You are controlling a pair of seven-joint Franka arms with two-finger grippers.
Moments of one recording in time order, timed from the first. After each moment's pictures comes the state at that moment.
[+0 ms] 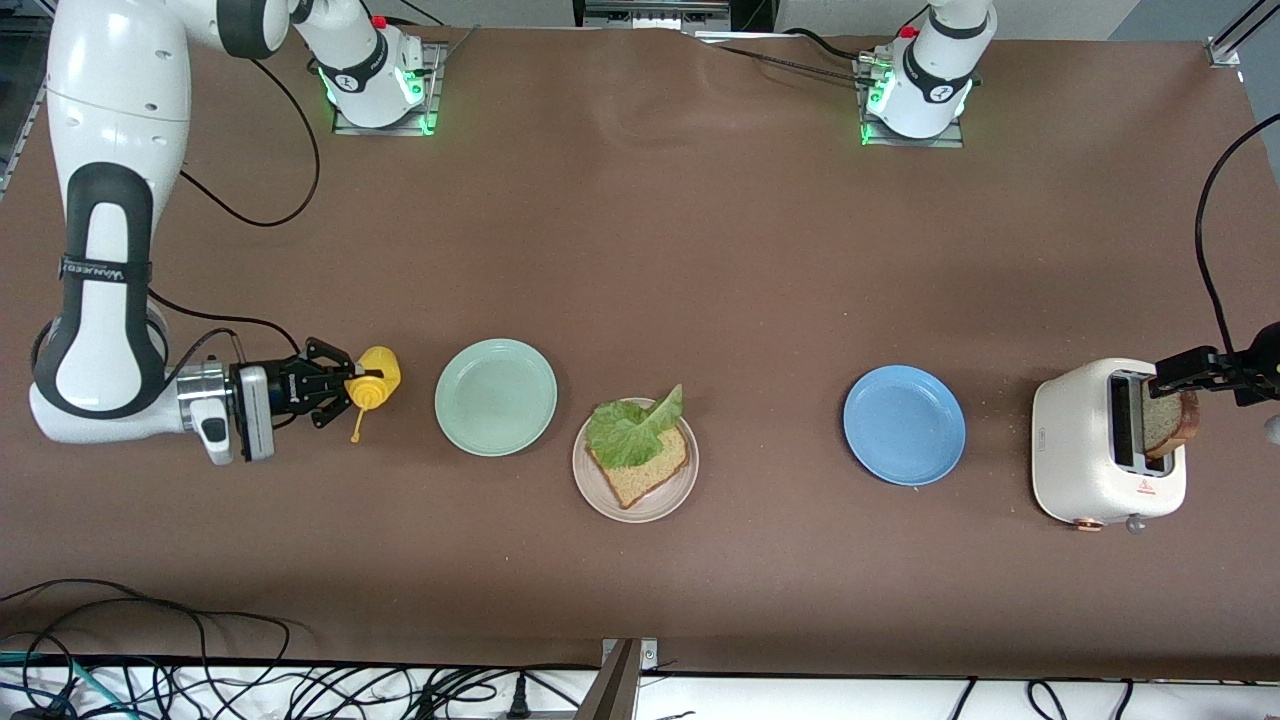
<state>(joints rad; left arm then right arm) 0.40 0.42 -0.34 -1.28 0.15 1.68 0.15 0.28 0.78 -0.48 -1.41 1.11 1.44 -1.47</state>
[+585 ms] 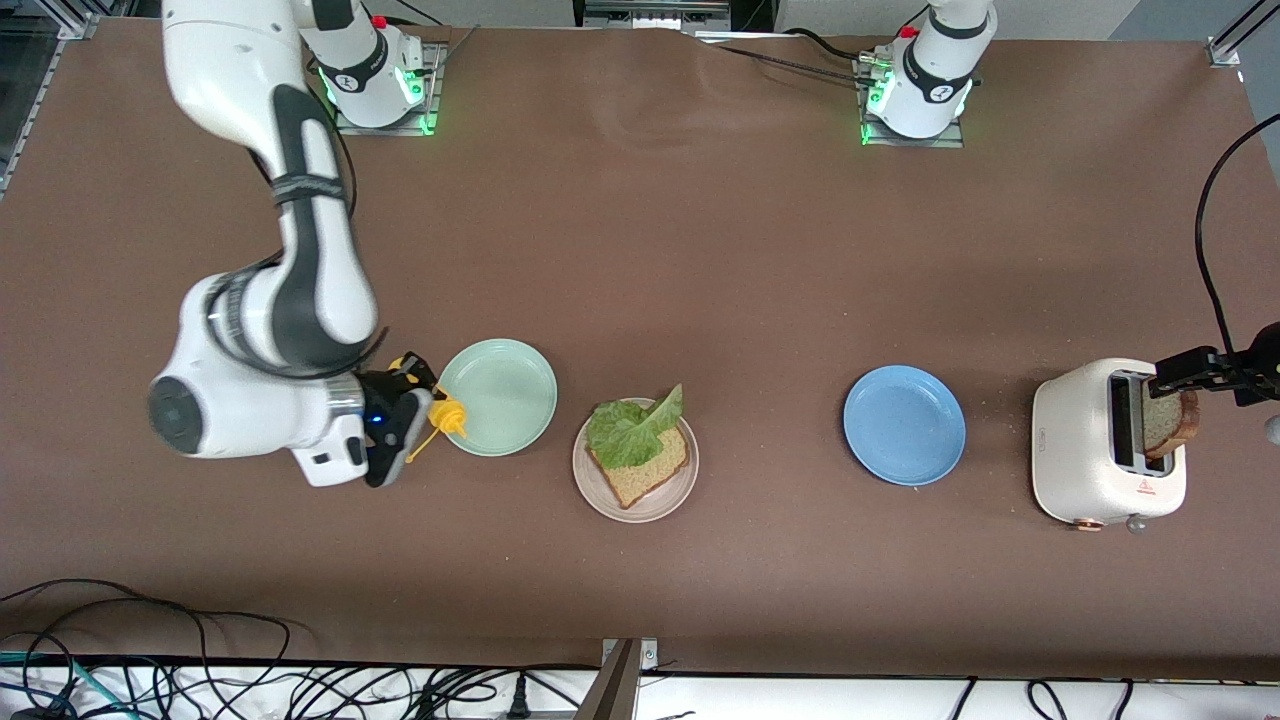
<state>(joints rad) 0.40 0.42 -0.34 -1.28 0.15 1.68 0.15 0.61 0.78 -0.48 -1.17 0.53 1.66 -0.91</state>
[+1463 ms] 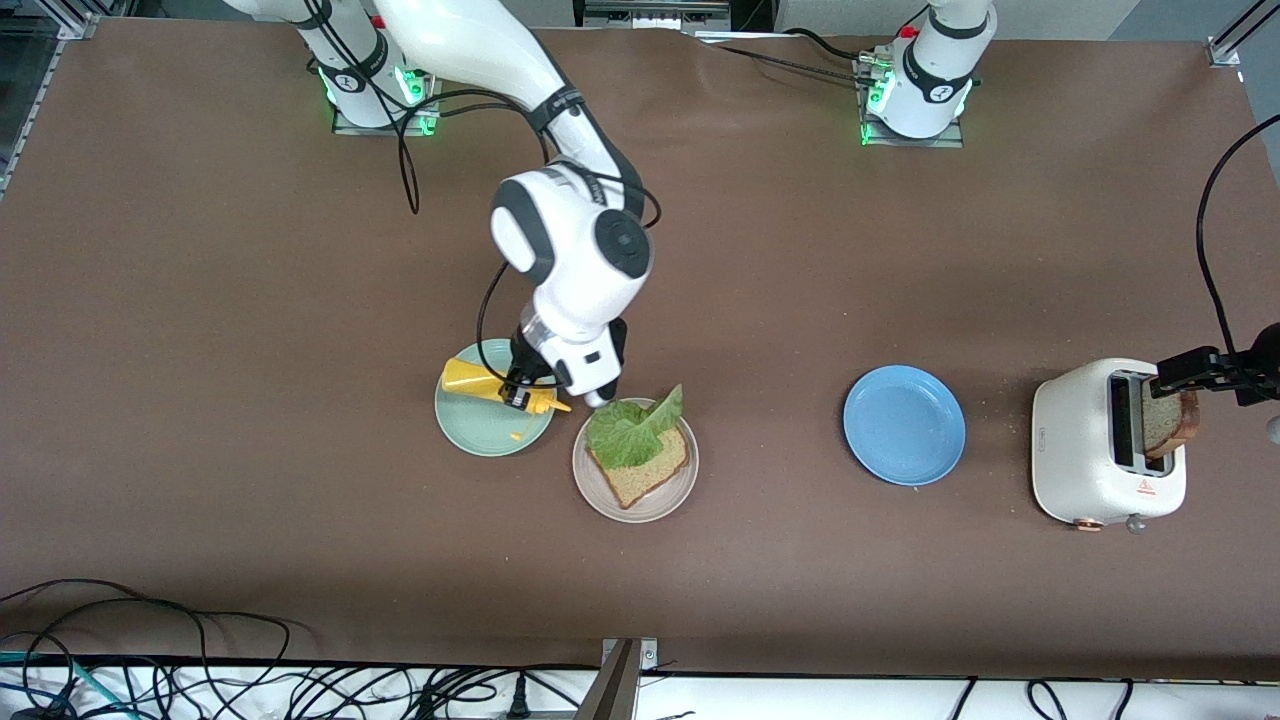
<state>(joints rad) 0.41 0.42 -0.34 -1.28 0.15 1.68 0.15 1.01 0.85 -0.47 -1.16 -0.30 1.81 -0.69</state>
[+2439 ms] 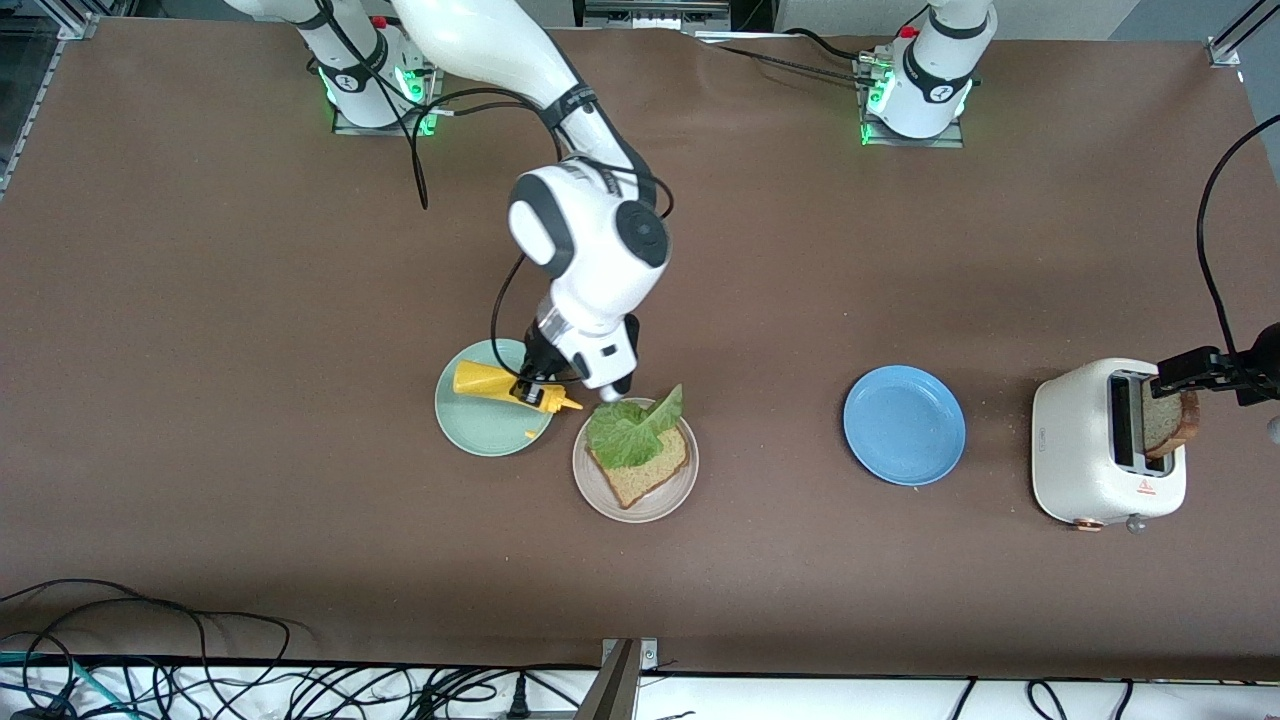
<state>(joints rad) 0.41 0.42 -0.34 -1.28 0.15 1.68 0.15 0.96 0.82 -0.52 -1.14 -0.02 1.80 -0.69</state>
